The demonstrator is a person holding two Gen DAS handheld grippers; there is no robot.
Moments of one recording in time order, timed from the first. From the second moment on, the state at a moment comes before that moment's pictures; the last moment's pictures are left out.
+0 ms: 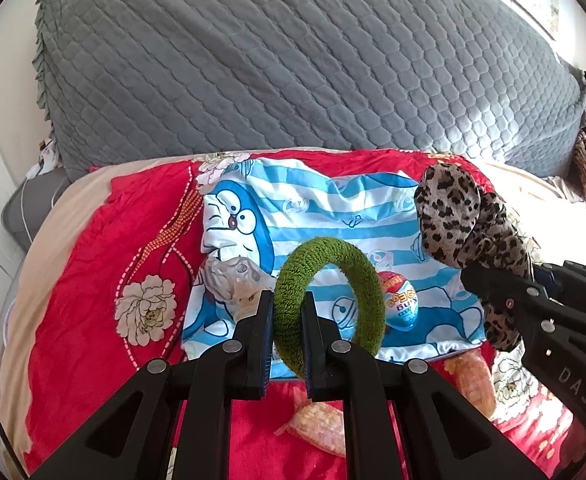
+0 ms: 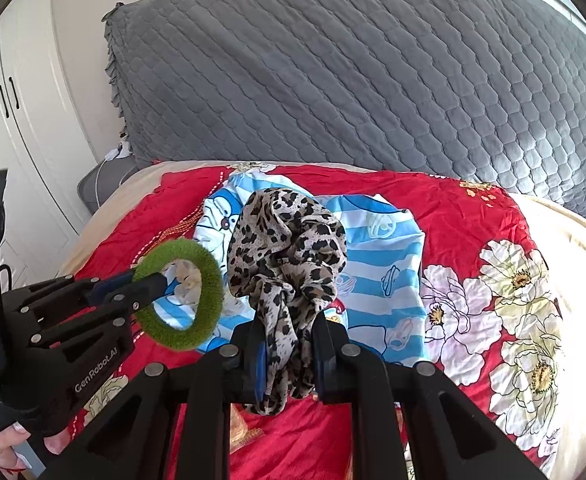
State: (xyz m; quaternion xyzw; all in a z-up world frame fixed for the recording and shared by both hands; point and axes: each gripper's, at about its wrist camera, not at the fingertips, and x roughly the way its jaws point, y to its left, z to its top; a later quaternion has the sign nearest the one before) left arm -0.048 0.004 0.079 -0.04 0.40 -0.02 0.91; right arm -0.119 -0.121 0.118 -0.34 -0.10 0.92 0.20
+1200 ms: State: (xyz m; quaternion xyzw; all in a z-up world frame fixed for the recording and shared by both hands) left arm 0.022 0.000 0.018 -0.07 0.42 0.04 0.90; right arm -0.183 -0.058 0.082 -0.35 -0.08 0.91 0.20
